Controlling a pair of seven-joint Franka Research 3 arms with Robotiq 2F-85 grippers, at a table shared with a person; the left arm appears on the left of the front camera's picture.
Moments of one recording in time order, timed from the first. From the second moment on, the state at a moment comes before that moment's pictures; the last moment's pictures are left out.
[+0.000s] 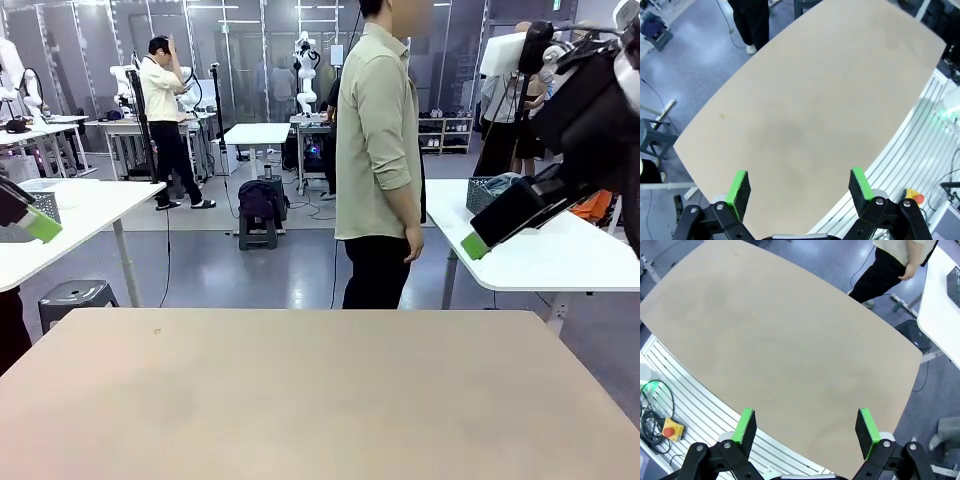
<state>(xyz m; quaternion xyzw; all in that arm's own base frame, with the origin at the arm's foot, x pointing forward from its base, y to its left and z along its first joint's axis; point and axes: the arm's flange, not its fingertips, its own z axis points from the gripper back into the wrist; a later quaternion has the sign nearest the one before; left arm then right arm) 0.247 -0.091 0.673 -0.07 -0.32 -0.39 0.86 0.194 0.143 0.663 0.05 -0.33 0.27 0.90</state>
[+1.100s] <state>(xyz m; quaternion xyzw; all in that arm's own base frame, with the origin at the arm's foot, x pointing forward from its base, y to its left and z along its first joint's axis) 0.243 -0.081 0.680 -0.09 -0.31 -0.38 0.87 0.190 0.136 0.679 0.05 -0.33 0.27 0.90</state>
